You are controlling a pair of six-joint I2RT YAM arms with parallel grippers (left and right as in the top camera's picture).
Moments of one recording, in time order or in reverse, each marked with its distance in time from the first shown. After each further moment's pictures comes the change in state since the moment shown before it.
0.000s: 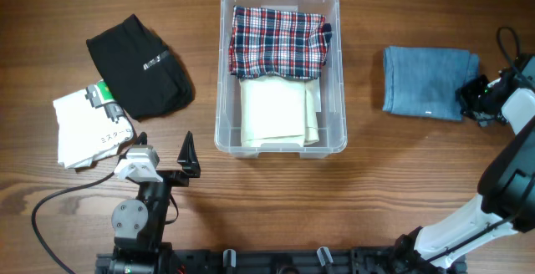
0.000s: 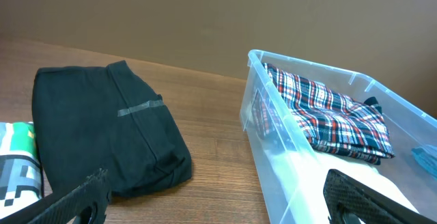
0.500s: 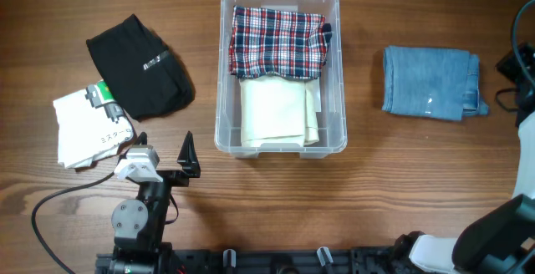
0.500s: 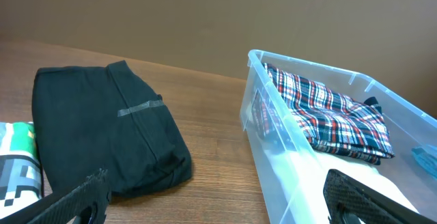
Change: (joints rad) left arm 0.000 0.000 0.000 0.000 0.000 0.000; right arm 0.002 -0.397 -0.002 0.160 0.091 -0.276
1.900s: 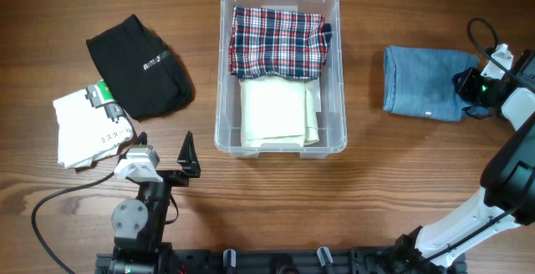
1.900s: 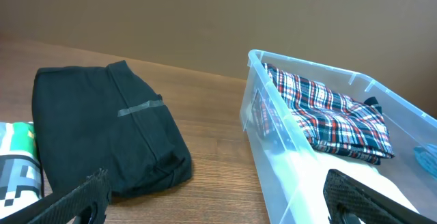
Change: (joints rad) left arm 0.000 0.000 0.000 0.000 0.000 0.000; right arm -0.015 0.462 0.026 0.023 -0.275 -0.259
